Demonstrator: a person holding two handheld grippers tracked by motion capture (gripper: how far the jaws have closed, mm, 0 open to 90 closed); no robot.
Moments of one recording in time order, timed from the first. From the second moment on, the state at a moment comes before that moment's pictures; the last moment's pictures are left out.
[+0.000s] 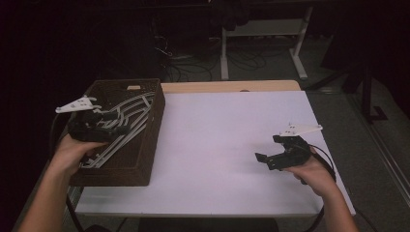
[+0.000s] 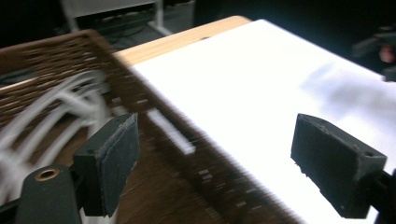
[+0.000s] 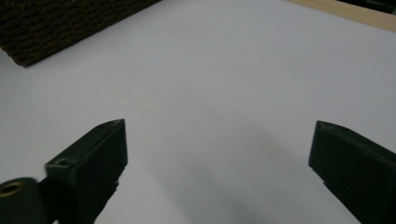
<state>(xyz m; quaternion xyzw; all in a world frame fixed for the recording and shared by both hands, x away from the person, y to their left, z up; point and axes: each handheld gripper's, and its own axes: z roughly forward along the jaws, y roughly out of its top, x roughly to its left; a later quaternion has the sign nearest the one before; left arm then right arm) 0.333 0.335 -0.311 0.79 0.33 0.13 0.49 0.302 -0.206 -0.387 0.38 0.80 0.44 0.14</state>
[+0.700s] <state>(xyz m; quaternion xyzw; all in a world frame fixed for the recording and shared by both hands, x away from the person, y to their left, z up) 0.315 0.274 -0.346 0.82 0.28 0.08 0.50 0.300 -0.204 -0.366 0.36 0.81 0.45 0.14</state>
